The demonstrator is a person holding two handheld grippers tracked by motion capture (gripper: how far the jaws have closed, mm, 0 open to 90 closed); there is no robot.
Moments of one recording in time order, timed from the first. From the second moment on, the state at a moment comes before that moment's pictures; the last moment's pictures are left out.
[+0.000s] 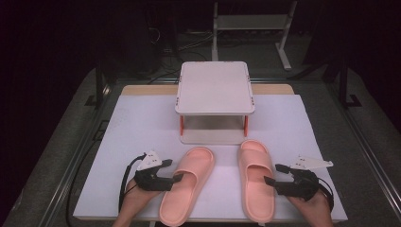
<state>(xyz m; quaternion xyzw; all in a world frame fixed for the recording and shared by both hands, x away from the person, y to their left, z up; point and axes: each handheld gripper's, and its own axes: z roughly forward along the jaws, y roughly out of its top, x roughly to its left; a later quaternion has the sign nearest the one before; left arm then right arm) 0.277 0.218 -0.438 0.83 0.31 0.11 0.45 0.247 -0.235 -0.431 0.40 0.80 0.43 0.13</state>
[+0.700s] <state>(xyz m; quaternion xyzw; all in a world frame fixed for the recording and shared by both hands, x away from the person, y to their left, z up) 0.283 0.204 -0.440 0.84 0.31 0.13 0.42 0.260 -0.226 -0.435 0.41 0.80 0.40 0.16</state>
